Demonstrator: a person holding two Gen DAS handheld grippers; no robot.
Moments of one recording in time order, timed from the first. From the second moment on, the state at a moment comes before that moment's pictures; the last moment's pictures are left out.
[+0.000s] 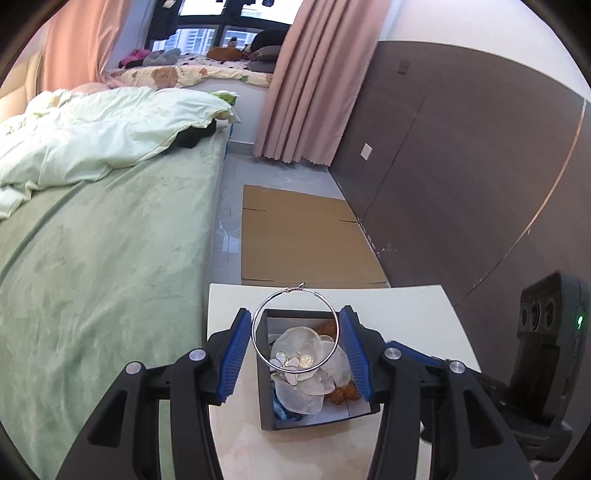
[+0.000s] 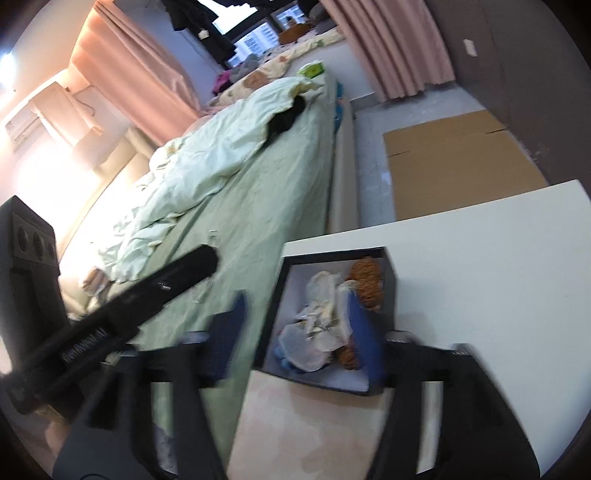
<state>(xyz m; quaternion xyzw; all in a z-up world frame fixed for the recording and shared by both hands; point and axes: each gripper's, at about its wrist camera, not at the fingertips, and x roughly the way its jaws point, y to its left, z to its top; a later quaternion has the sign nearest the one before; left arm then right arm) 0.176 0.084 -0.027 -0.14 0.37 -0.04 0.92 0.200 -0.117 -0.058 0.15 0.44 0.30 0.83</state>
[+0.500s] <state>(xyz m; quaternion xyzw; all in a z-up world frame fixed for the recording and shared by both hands) 0.187 0.064 -0.034 -0.16 0.37 -0.04 0.91 0.207 -0.189 -0.048 0.22 0.42 0.24 0.84</state>
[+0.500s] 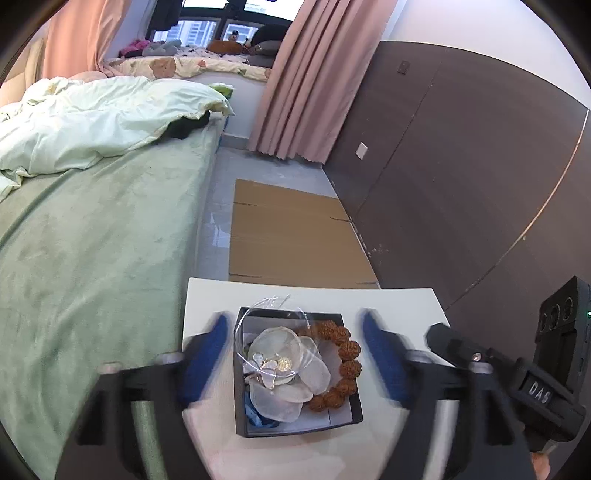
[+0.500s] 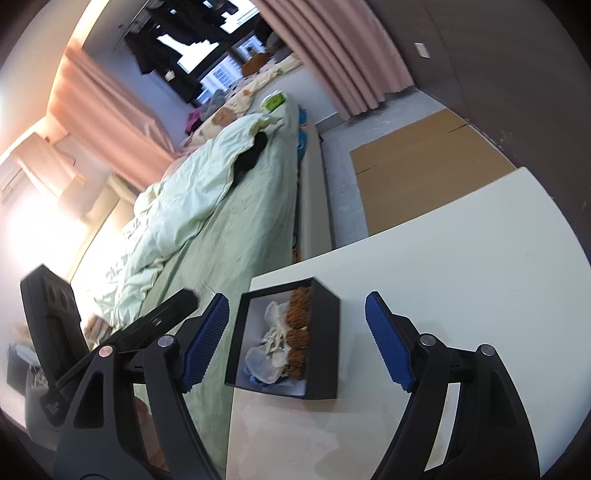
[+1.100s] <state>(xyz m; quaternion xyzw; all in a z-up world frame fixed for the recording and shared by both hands) 0.159 0.064 -0.020 -0.14 0.36 -0.03 0.92 0.190 -0.239 -0.031 0.23 0.40 0.21 0.86</state>
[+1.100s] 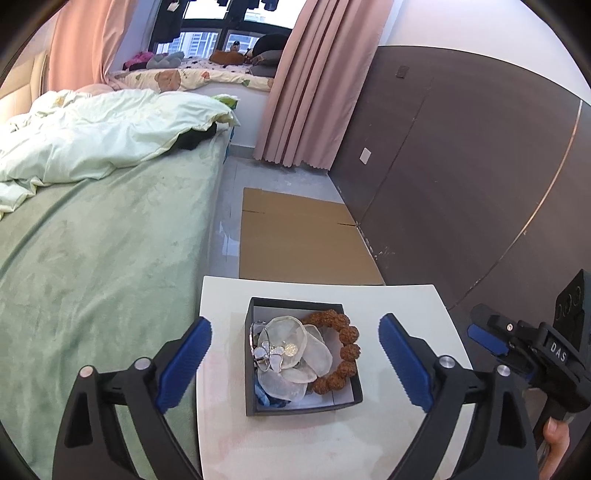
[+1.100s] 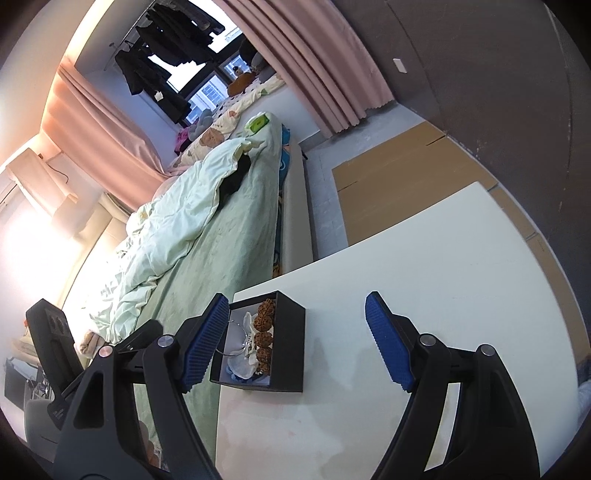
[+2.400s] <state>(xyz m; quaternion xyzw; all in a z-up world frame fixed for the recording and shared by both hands) 0.021 0.023 0.030 -0.05 0.30 -0.02 0.95 0.071 -0.244 0.015 0.03 0.36 0.21 0.91</state>
